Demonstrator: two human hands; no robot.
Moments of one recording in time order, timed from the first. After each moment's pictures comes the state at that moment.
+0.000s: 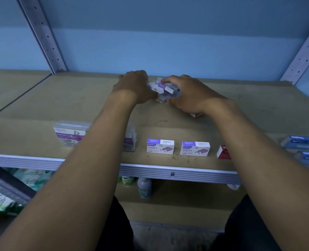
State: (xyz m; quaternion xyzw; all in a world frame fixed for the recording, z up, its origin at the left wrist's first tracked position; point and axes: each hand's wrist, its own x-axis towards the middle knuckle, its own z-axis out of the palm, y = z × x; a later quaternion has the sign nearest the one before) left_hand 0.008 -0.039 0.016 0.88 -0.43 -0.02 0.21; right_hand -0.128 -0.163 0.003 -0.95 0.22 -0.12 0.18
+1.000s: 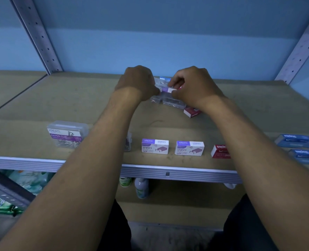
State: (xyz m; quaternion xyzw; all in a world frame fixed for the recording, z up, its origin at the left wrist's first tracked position) left_hand -0.019 -0.044 0.034 0.87 -0.42 -0.02 0.26; right_hand -0.141 -0.159 0.016 -0.91 0.27 -0.25 0.19
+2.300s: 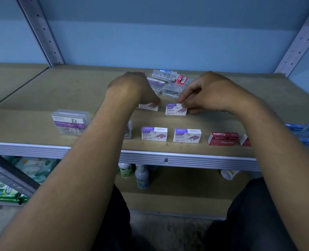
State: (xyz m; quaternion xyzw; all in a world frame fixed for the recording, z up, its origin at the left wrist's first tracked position) left_hand -0.037 -0.028 0.031 0.93 -0.36 -0.09 0.07; right_hand -0.198 -0.136 0.025 -0.86 0.32 -0.11 0.38
